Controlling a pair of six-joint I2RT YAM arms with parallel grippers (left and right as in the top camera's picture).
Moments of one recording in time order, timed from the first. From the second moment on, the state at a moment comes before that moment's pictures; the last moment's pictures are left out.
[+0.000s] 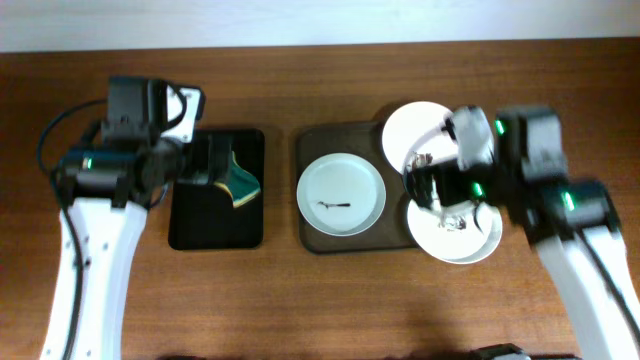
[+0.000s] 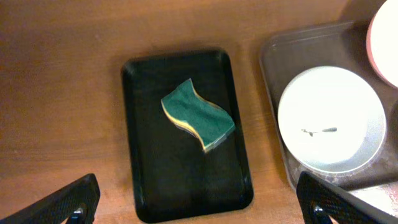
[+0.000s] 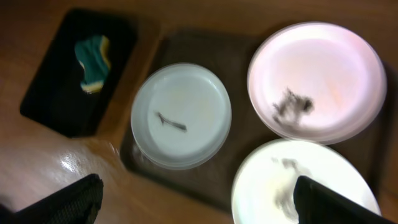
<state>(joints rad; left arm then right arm) -0.08 1.42 1.57 -1.14 0.05 0.05 0.15 1.27 1.33 -0.98 -0.34 -0.03</state>
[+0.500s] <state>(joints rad) -0.08 1.86 1.59 -0.98 0.01 -0.22 0.30 1.95 1.36 -0.75 -0.15 0.27</state>
